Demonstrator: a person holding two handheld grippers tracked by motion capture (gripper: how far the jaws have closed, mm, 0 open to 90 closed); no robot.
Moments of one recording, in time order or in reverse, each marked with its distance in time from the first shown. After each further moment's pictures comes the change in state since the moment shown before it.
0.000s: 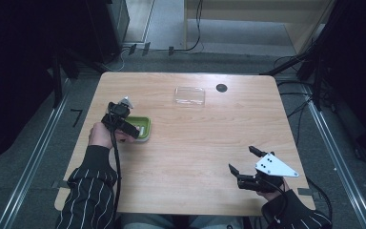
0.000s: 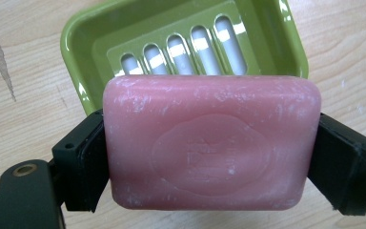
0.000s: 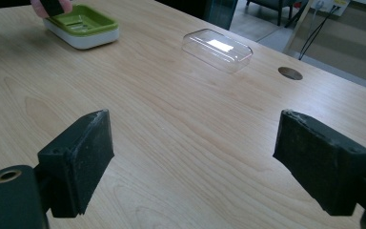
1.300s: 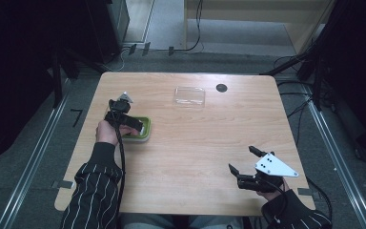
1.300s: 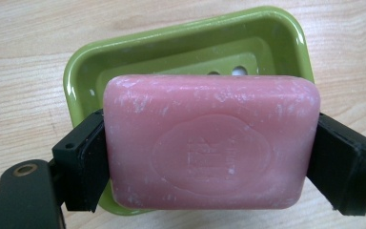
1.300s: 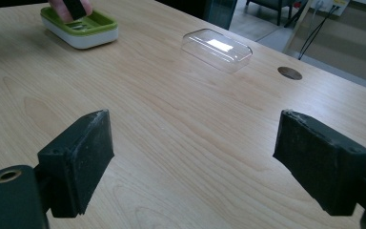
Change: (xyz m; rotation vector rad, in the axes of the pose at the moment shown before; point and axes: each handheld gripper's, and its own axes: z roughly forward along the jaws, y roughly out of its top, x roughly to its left) left arm 0.008 0.016 0.019 -0.063 -0.020 -0.156; right arm 0.000 0.000 0.000 0.000 -0.002 -0.001
